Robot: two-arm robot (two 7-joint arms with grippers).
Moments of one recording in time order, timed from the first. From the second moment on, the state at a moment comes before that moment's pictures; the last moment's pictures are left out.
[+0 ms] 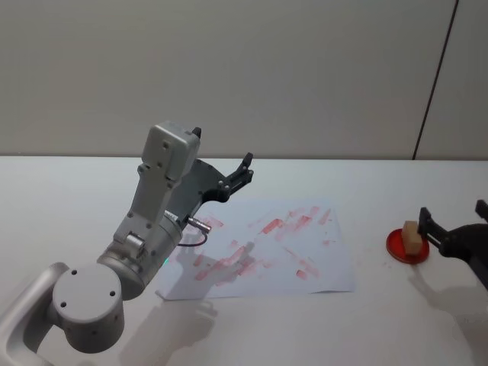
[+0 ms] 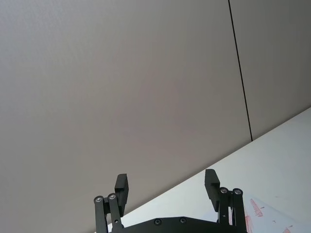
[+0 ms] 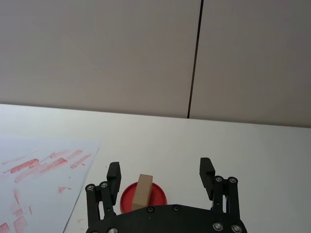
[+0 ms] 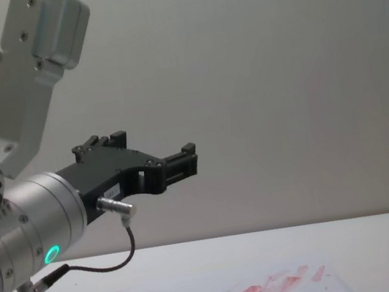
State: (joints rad) left arm -0.24 0.38 0.45 -1.63 -0.20 0.01 -0.01; right arm -0.12 0.38 -0.18 -1.81 0.33 0.19 -0.12
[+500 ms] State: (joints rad) left arm -0.24 0.38 0.45 -1.63 -0.20 0.01 -0.01; right arm 0.05 0.28 -0.21 -1.62 0.28 0.33 -0.07
